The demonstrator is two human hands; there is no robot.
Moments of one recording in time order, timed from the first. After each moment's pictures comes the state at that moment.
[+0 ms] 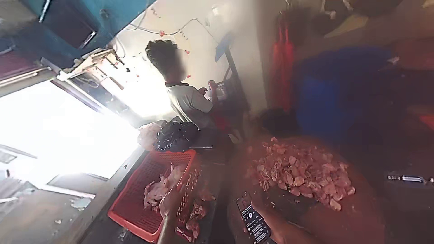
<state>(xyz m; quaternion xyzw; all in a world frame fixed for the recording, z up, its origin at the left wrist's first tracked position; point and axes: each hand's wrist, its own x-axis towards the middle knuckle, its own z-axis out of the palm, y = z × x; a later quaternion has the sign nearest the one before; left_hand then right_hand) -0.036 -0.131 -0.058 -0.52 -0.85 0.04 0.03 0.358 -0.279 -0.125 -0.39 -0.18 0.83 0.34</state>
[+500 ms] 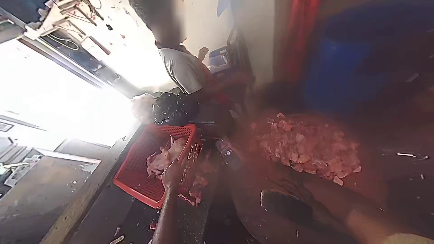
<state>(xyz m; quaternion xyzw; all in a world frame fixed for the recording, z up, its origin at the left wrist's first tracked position) -0.032 -0.134 -0.055 -0.52 -0.85 0.05 0.02 0.316 -0.156 -0.041 -0.37 -0.37 0.77 0.36</state>
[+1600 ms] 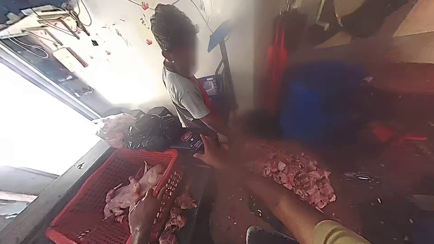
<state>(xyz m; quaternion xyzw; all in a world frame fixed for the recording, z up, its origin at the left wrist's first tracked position) -0.032 -0.118 -0.067 -0.53 -0.85 0.03 0.04 0.263 0.010 -0.056 -0.57 -0.72 0.22 0.33</state>
